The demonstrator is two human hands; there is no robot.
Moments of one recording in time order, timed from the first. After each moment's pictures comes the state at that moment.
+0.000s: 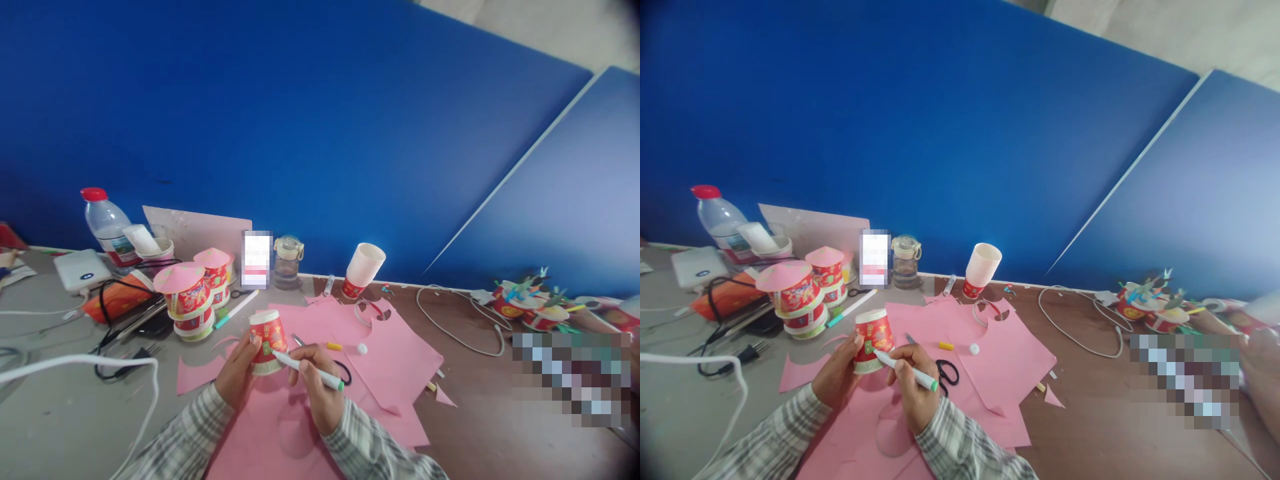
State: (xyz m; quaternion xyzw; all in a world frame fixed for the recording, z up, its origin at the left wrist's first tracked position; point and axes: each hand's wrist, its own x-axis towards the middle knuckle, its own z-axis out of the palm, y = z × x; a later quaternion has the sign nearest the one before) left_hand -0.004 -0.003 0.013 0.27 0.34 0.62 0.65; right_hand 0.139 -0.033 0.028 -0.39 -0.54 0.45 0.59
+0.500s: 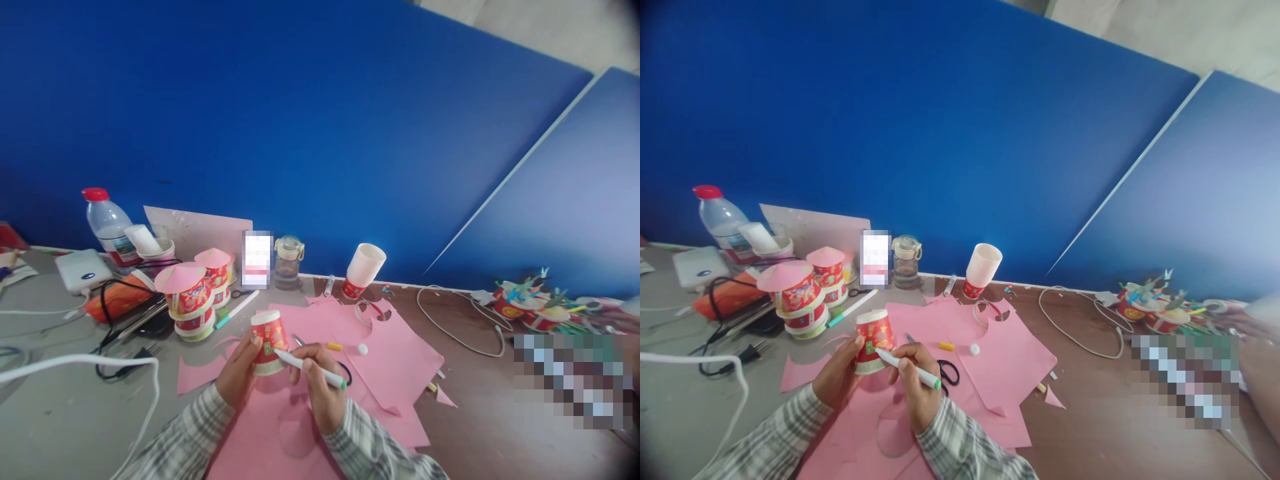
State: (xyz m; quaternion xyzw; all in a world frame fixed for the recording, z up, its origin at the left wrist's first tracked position) left_hand -0.005 -0.002 0.009 0.27 0.34 0.62 0.66; right_hand 0.139 -0.031 0.020 -0.37 -0.51 0.49 0.60
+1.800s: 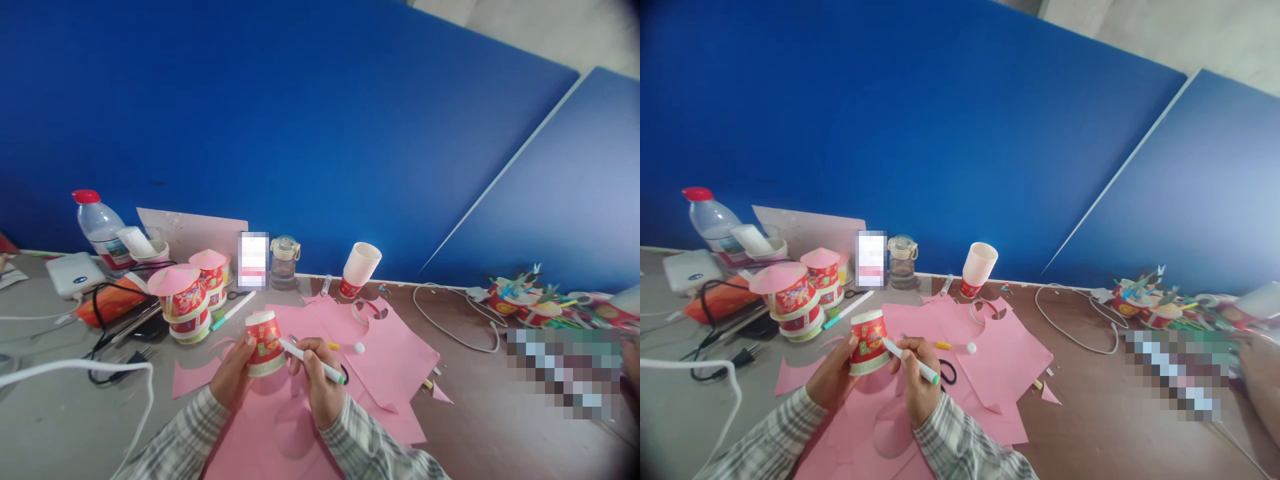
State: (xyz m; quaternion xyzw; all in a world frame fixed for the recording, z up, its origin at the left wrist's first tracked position) left_hand -0.008 -0.001 0.007 0.28 0.32 0.62 0.66; right_hand 0.138 -0.025 0.017 -0.40 -0.49 0.44 0.64
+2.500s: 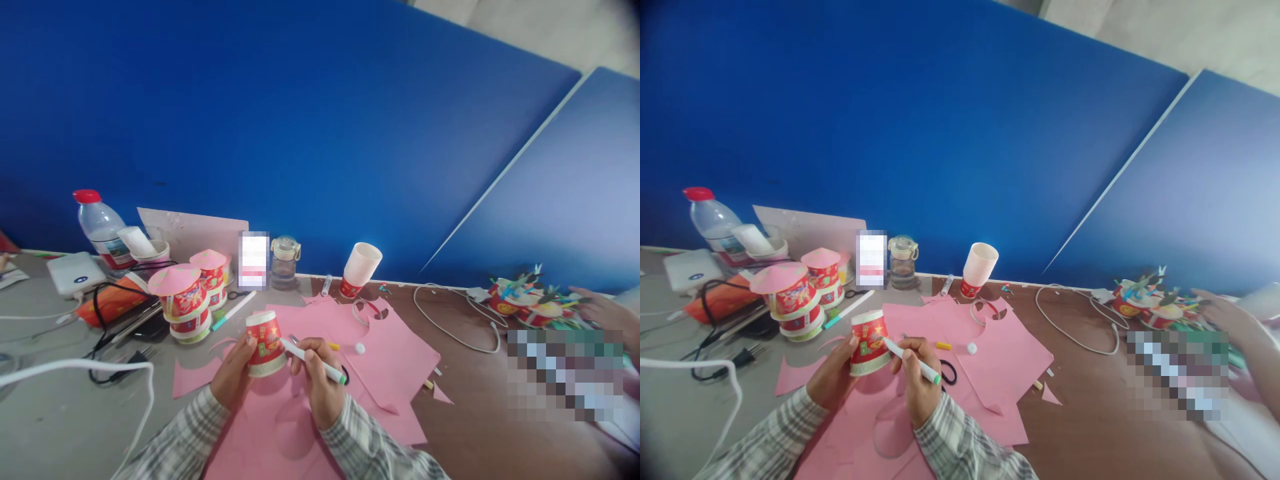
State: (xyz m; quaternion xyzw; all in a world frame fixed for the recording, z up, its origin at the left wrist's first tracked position) left_hand -0.007 -0.001 0.005 0.28 0.33 0.62 0.66; right_hand 0.137 -0.026 0.016 -0.41 -0.47 0.44 0.64
